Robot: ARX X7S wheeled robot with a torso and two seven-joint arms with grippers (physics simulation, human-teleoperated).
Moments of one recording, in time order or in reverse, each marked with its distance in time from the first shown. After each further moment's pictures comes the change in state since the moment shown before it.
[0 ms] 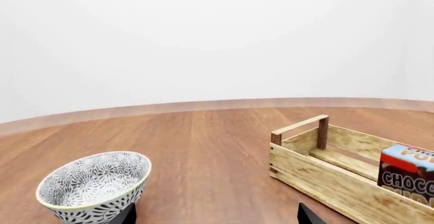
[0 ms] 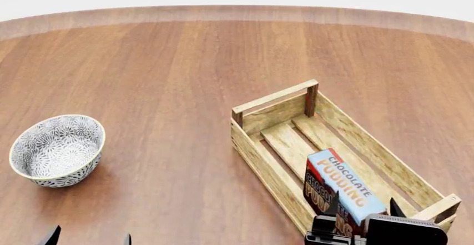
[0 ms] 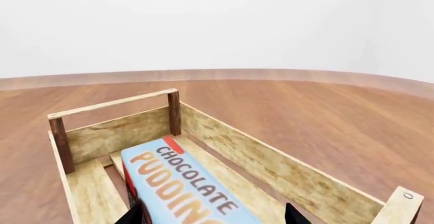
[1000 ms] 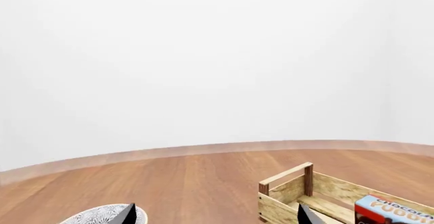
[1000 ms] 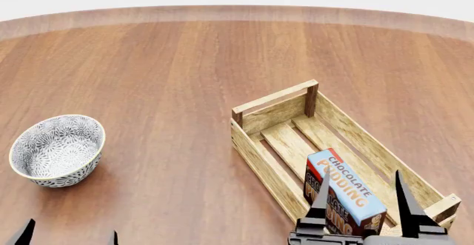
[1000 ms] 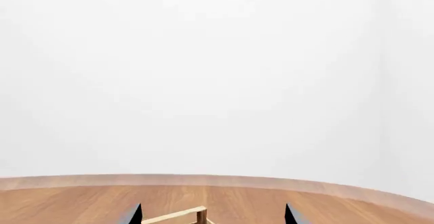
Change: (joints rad) left arm 0.118 -0.075 0.020 0.332 0.054 -0.045 -0.072; right arm -0.446 -0.075 -0.035 -1.083 0.017 0.246 0.013
